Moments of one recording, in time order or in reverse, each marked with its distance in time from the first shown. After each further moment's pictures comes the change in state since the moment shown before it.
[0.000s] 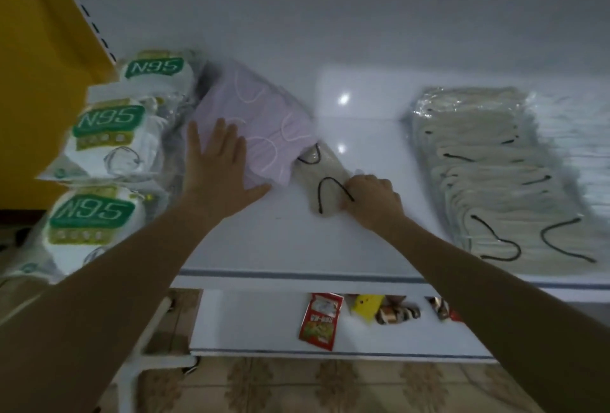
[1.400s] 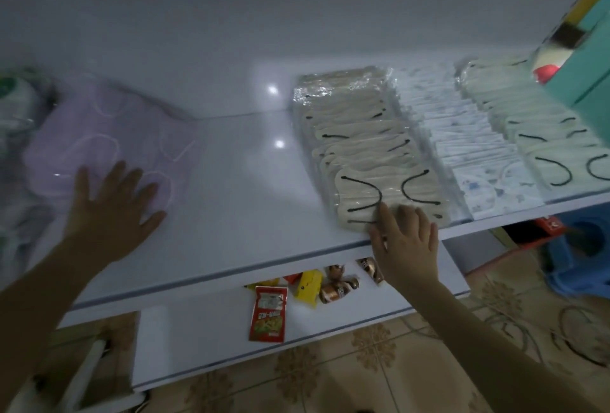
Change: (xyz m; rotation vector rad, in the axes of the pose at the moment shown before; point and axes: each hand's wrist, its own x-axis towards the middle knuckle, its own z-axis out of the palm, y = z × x) left_hand -0.004 0.026 0.045 0.089 0.302 0.262; right_hand -0.146 0.167 -0.010 -0.073 0.199 0.382
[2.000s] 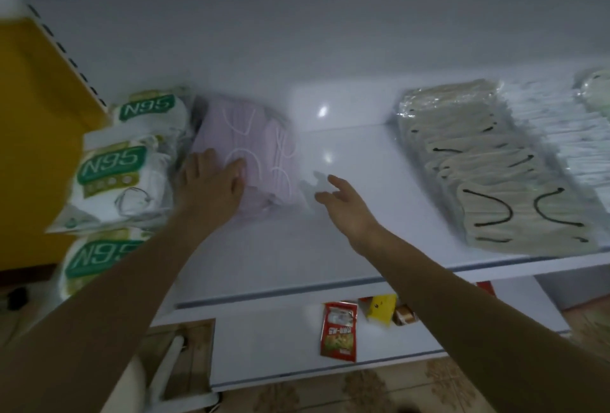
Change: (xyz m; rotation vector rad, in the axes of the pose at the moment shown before) left_hand 0.017 -0.067 -0.003 -0.380 -0.040 -0.337; right_hand 0.011 -0.259 -0.006 1.064 -0.434 -0.039
